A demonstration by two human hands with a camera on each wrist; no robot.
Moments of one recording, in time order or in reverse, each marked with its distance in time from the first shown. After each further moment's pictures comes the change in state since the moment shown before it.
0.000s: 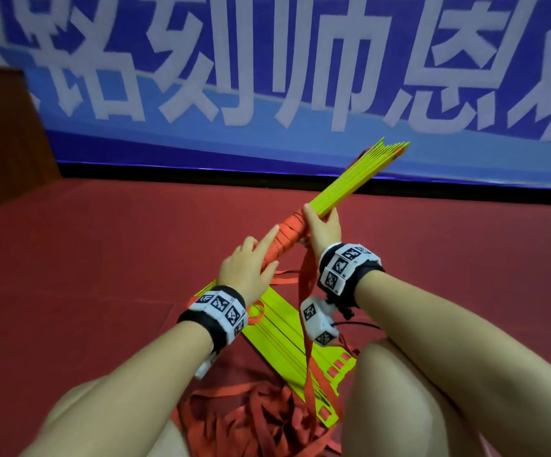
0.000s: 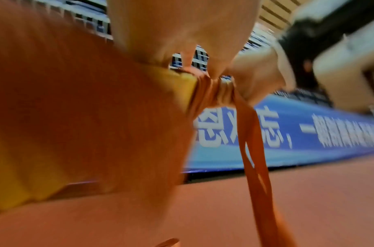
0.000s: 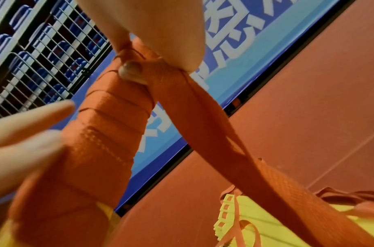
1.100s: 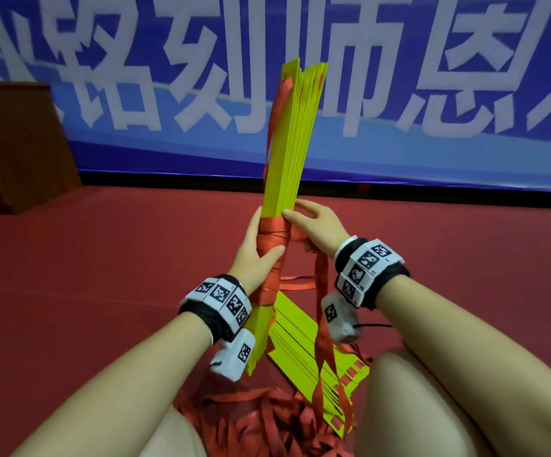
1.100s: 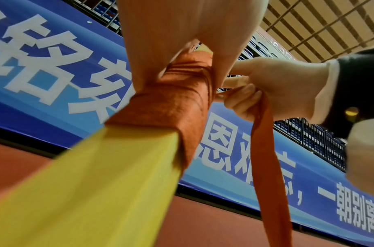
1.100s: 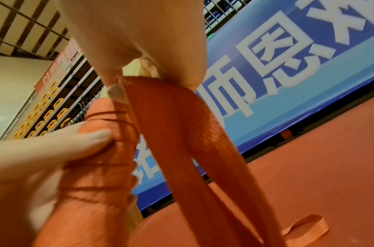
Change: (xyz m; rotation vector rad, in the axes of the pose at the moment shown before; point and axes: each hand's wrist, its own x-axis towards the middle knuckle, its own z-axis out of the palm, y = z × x) left_hand 0.010 -0.002 -0.021 -0.963 0.071 -0.154; right_hand -0.025 -0.048 0.004 -0.314 -0.470 -0.176
